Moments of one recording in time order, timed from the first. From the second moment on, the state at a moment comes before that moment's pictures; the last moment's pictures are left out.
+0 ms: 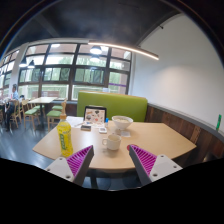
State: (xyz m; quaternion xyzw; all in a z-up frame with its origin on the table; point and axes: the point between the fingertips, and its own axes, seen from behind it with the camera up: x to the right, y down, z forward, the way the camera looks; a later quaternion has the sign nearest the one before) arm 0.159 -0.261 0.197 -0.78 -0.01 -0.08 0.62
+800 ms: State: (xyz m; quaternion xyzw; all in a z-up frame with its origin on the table) arm -0.057 -0.114 0.068 -0.84 -0.10 0.01 0.54
